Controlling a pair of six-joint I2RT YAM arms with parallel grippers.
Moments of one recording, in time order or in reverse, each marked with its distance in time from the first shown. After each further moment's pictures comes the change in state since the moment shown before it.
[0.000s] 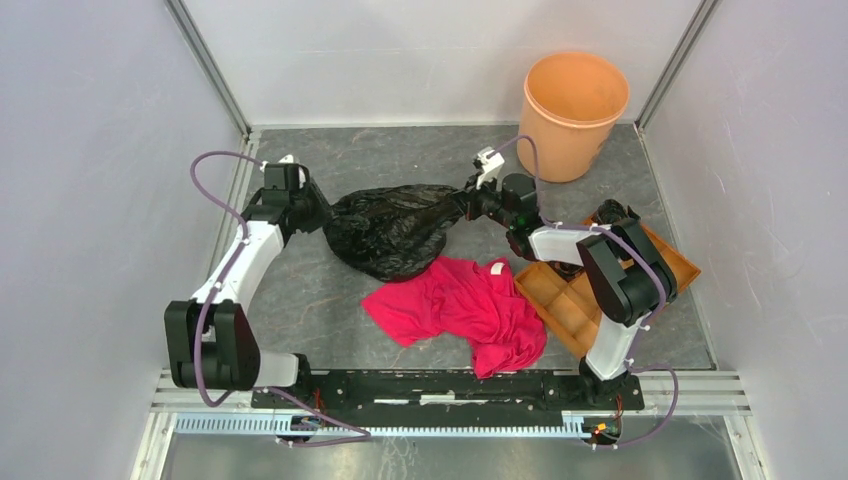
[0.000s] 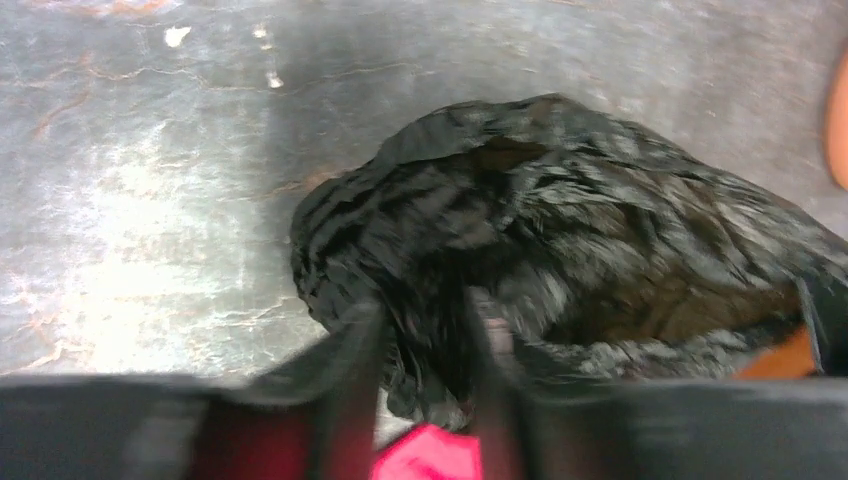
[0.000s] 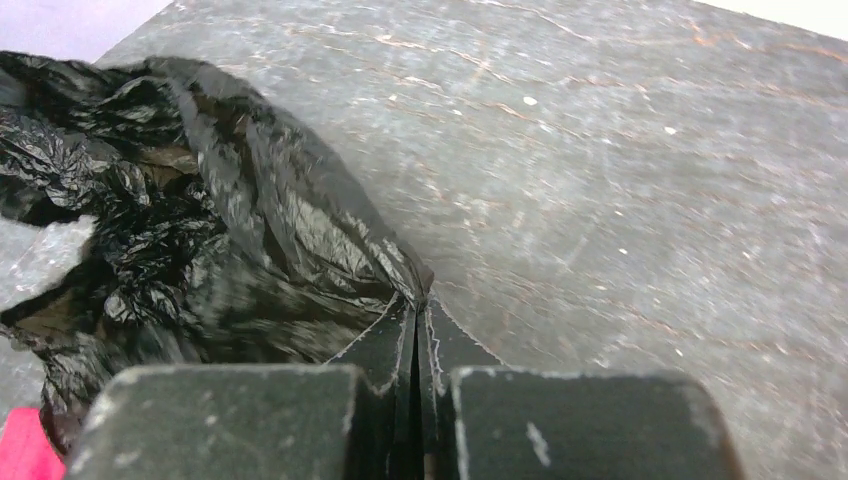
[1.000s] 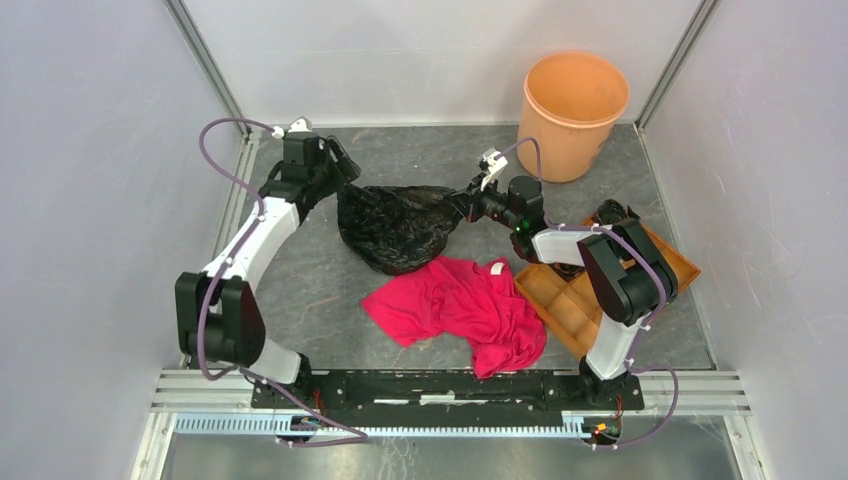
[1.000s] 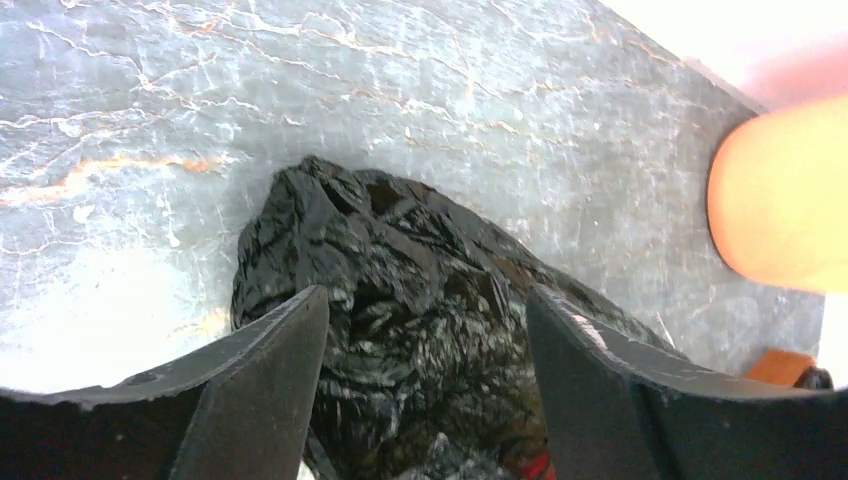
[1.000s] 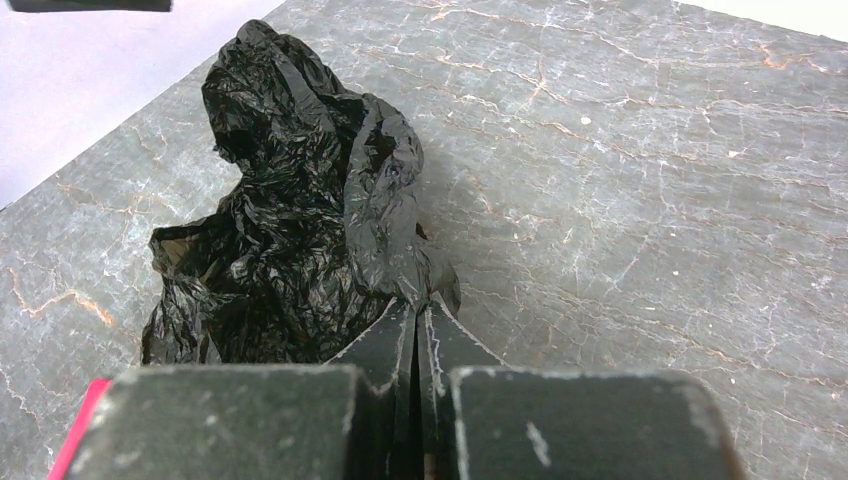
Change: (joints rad) left arm -0.126 0.091 0.166 0.150 -0.106 -0.072; right arm -0.042 0.000 -0.048 0.113 -0.133 0.078
